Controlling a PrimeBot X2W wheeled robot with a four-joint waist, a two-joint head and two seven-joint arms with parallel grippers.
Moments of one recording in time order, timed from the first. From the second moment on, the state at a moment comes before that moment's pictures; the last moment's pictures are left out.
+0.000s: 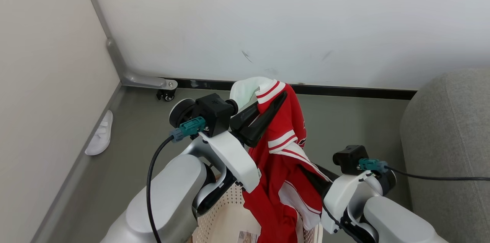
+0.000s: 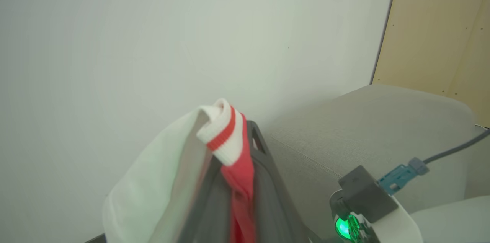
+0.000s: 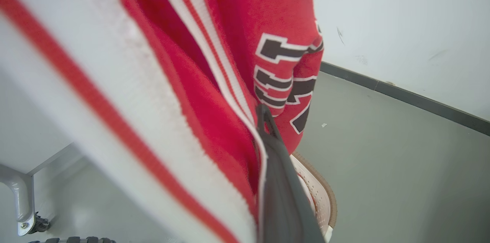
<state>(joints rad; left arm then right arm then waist) -0.63 0.04 -0.70 0.23 -0.59 -0.13 -0.08 -0.50 -0.16 0.85 0.63 0.59 0.13 -0.25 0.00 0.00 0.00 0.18</state>
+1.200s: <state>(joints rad) -0.47 0.11 -0.68 0.24 -0.64 -0.09 -0.06 -0.45 -0.20 0.42 0.41 0.45 0.13 -0.25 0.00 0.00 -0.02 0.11</state>
